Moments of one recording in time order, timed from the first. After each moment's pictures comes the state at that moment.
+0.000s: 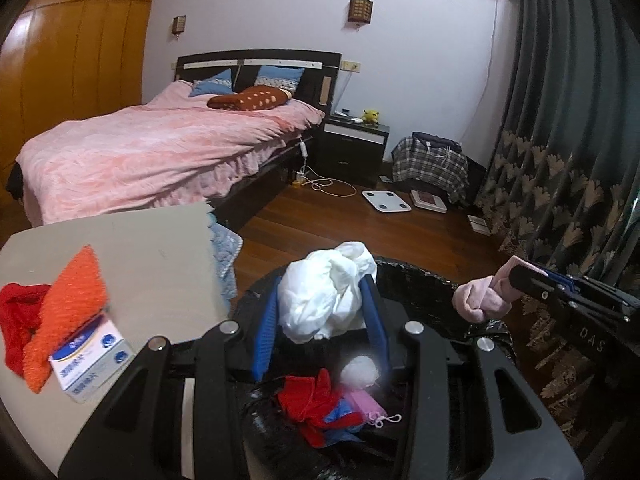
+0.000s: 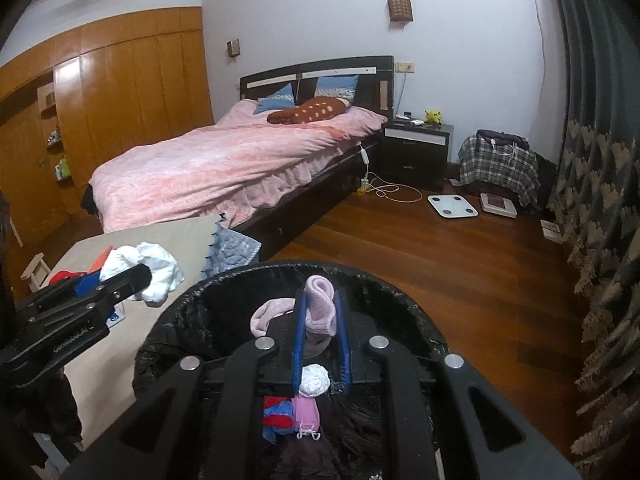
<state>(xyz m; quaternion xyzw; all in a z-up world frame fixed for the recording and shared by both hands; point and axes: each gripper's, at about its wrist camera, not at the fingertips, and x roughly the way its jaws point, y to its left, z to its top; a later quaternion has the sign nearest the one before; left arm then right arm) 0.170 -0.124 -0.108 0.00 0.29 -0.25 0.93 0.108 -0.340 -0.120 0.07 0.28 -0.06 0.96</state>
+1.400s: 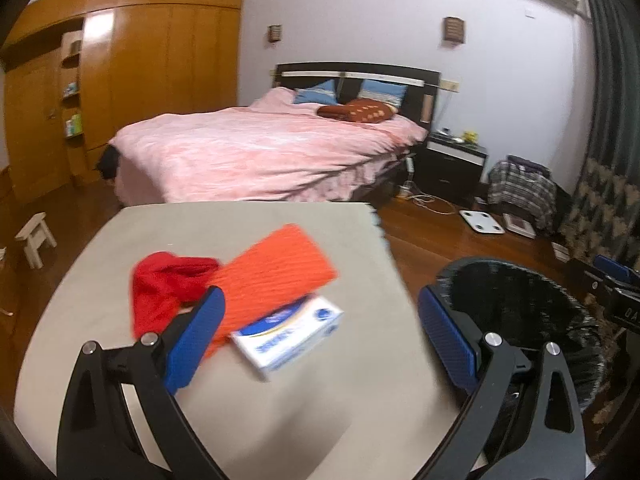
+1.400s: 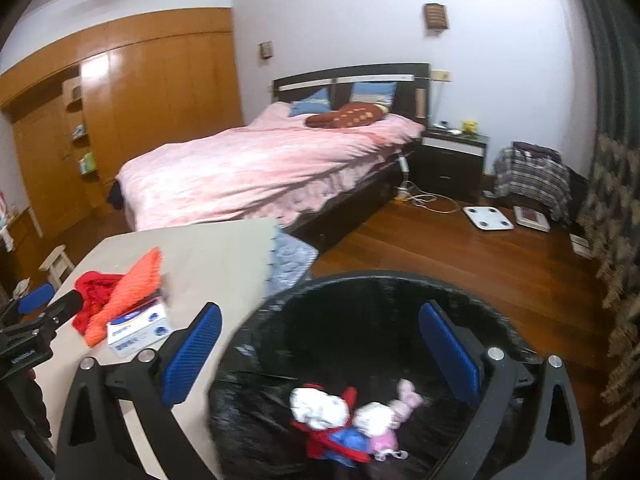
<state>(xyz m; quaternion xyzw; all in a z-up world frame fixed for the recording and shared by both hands) 0.155 0.057 -0.094 -0.01 0.27 -0.06 0.96 0.145 -0.233 -0.121 0.06 0.26 -0.01 0.96</state>
